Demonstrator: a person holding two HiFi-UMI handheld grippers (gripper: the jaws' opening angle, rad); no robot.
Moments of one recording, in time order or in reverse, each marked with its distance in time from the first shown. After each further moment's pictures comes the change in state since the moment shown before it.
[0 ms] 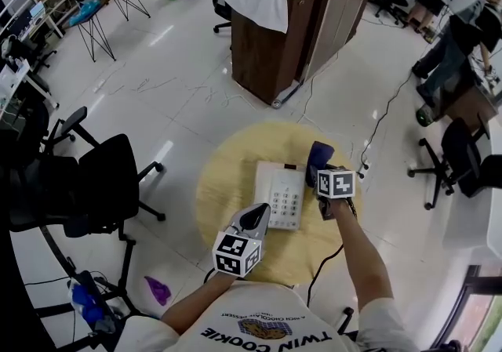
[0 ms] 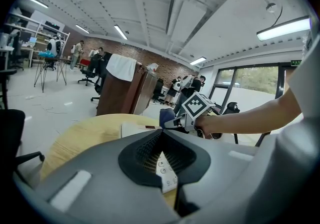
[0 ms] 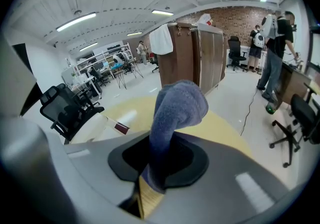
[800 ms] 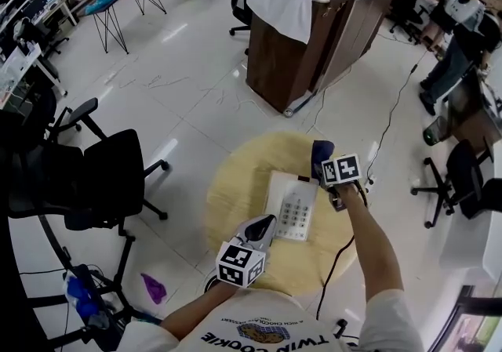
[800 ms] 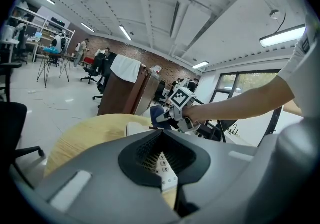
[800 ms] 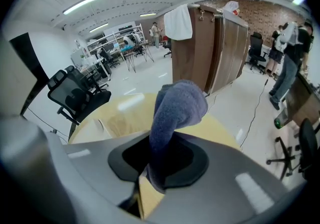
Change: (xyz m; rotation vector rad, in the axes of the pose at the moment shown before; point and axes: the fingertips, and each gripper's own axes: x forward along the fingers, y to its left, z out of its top) left arm -0.015 0.009 0.002 -0.052 -0.025 0.002; right arm 0.043 0.015 0.038 -0.159 0.194 0.077
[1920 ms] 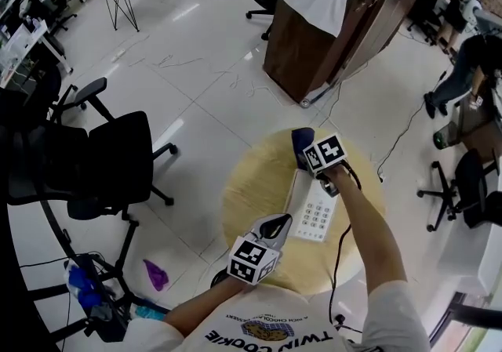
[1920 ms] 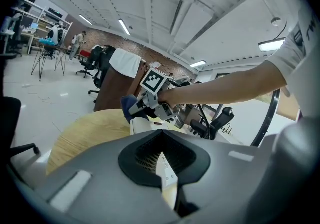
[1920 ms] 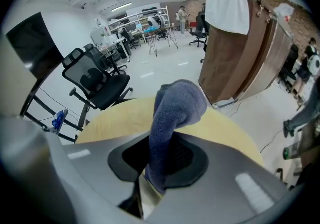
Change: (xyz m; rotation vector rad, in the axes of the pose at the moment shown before) left arm -0.002 0.024 -0.008 -0.028 0.045 -0.071; right arm 0.066 0.114 0.047 -0.237 0.173 0.132
